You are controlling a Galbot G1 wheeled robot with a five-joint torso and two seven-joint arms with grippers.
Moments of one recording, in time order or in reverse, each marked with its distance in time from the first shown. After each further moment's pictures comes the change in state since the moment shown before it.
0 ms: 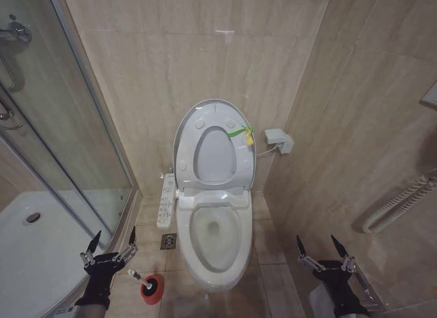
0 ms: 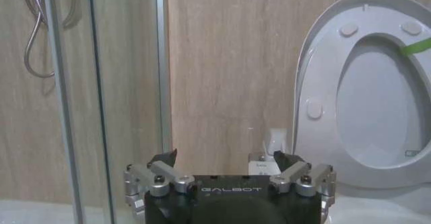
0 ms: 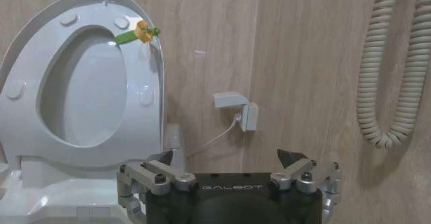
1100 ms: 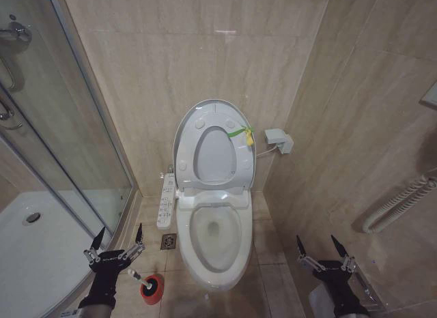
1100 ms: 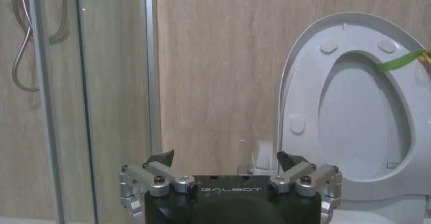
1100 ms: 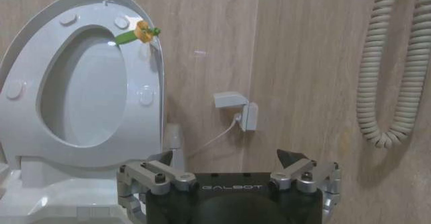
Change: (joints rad) left arm 0.011 -0.008 0.039 -0.048 0.052 -0.003 -0.008; right arm 0.000 0.000 0.000 0.000 0.000 0.000 0.000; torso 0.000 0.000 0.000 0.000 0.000
